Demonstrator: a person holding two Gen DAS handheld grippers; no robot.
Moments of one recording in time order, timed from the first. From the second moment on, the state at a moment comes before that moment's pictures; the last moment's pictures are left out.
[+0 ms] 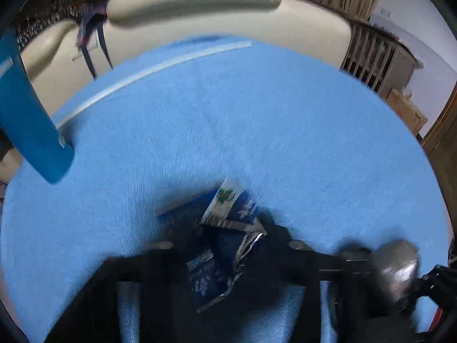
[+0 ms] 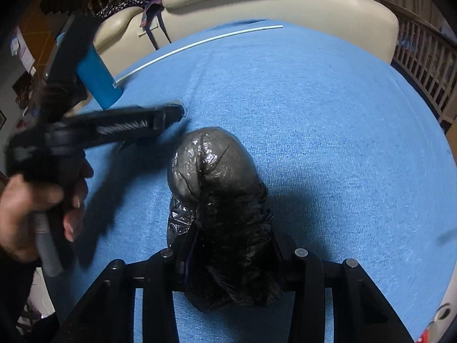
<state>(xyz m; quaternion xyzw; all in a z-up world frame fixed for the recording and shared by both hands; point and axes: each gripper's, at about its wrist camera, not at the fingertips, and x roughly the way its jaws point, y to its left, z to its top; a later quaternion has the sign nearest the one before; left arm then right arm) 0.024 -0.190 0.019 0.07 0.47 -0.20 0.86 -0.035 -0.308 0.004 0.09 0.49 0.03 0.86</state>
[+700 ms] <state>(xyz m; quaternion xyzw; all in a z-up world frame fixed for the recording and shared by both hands) -0.082 -0.079 0.032 0.02 0.46 -0.14 0.88 -0.071 -0.251 0.017 0.12 0.48 0.03 0.87</state>
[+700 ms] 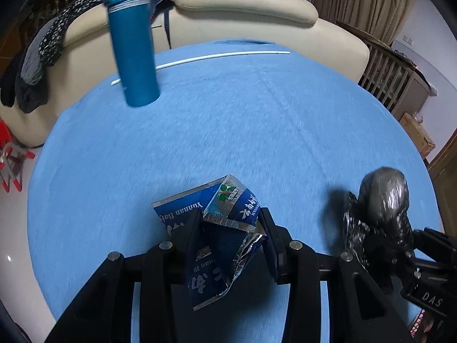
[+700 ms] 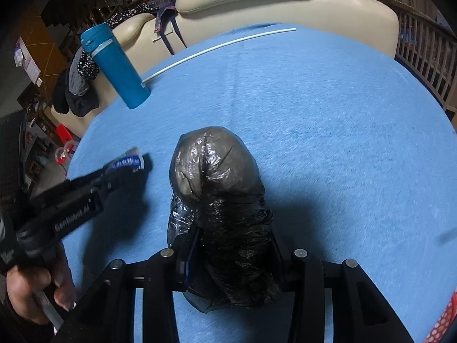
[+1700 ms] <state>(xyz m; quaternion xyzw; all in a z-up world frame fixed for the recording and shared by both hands) -0.142 -0.083 0.059 0.03 0.42 -0.14 0.89 -0.127 -0.250 0.045 0.17 0.42 -0.01 0.89</state>
